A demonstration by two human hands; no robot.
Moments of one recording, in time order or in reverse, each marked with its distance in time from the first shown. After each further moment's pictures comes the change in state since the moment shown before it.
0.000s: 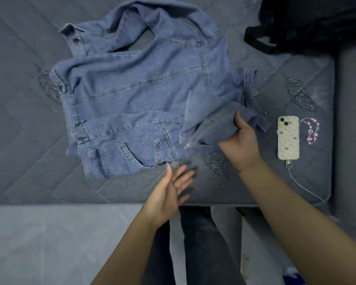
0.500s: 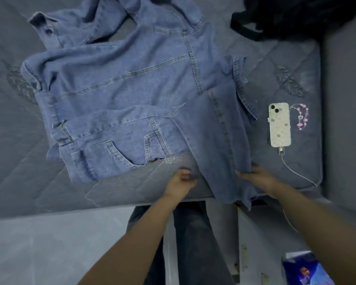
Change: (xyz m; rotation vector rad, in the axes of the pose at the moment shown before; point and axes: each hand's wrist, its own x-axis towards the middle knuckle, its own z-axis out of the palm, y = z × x) left_hand 0.062 -0.028 0.013 0.724 0.379 0.059; right_hand -0.036 -0.037 -0.178 -1.442 0.519 0.222
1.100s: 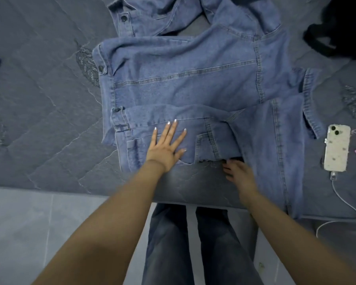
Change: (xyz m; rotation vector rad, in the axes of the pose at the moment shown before) left_hand 0.049 0.016 -0.191 1.410 0.283 0.488; right_hand -0.013 -0.091 0.184 0.351 0.114 -0.199
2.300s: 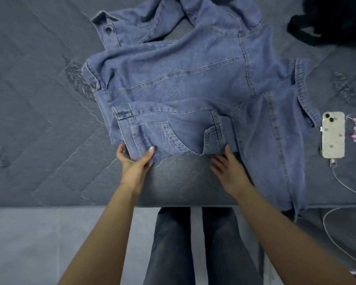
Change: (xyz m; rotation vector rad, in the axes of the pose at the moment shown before) left_hand -0.051 -0.032 -0.010 -1.952 0.407 -0.643; right_hand 0.001 -0.012 0.029 0.589 -0.091 0.166
